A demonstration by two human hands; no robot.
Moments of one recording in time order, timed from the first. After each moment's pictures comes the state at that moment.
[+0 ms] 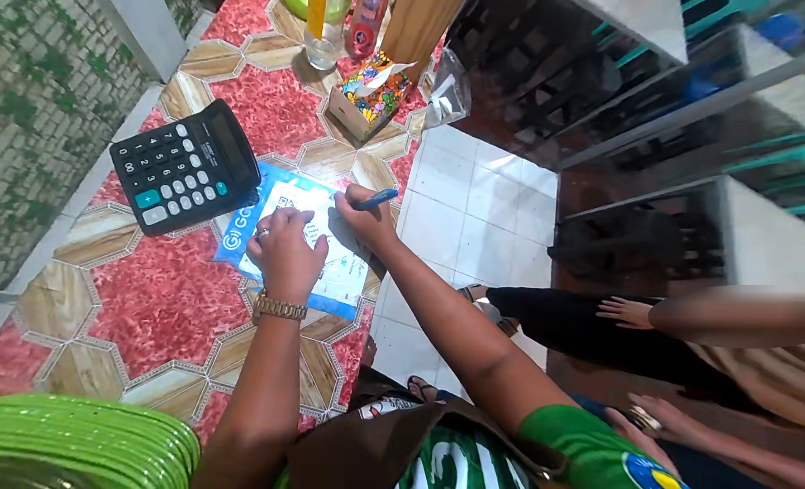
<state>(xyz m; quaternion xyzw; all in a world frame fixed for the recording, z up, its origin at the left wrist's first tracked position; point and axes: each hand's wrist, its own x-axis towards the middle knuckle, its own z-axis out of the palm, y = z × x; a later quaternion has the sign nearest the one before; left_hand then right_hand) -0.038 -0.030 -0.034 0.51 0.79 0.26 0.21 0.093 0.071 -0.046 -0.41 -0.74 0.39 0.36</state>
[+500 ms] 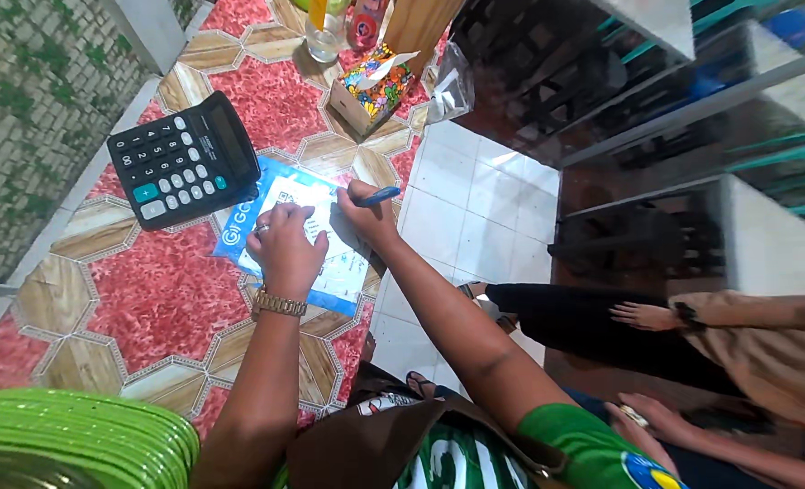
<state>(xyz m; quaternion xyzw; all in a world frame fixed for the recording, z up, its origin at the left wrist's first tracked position) -0.038 -0.029 -0.035 0.51 0.79 0.26 0.21 0.093 0.071 -0.048 -0.42 -0.75 0.37 0.37</state>
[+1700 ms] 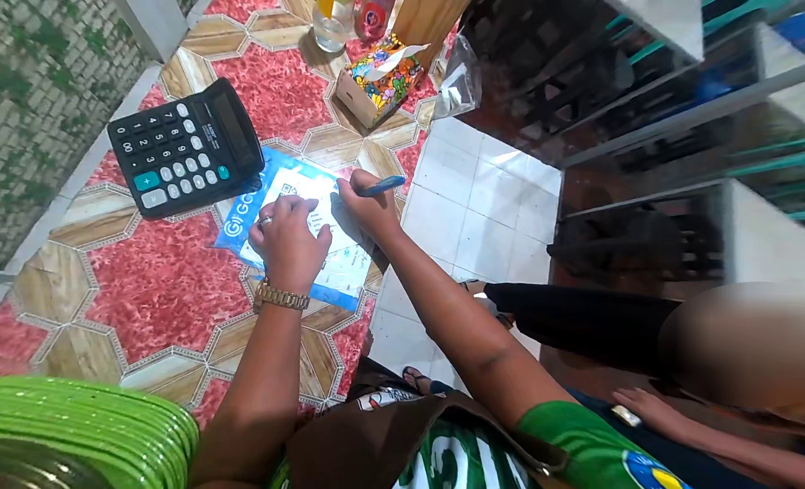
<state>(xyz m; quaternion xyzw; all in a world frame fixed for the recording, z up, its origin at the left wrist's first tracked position) -0.037 -0.030 -0.033 0.51 0.79 0.26 0.21 0.088 0.074 -0.045 -0.44 -0.74 0.37 0.34</state>
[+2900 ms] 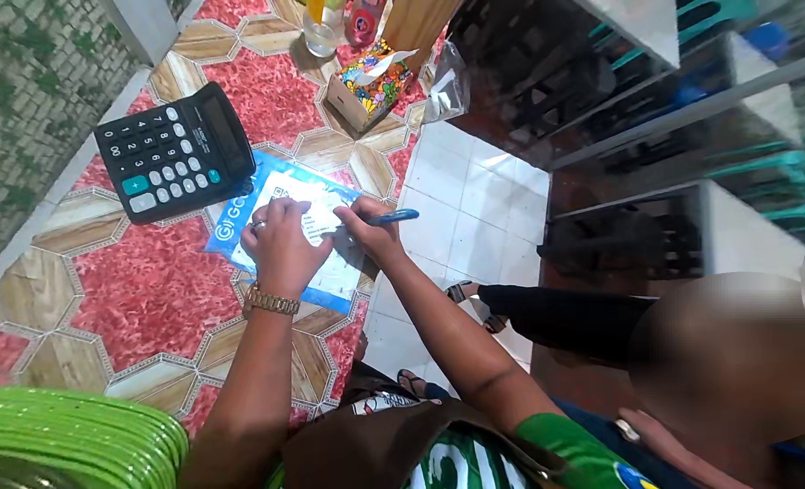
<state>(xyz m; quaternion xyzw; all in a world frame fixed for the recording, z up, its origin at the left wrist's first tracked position) -0.039 -0.032 -0.033 0.54 0.78 0.25 0.21 0.117 0.041 -0.044 -0.38 -0.71 0.45 0.37</state>
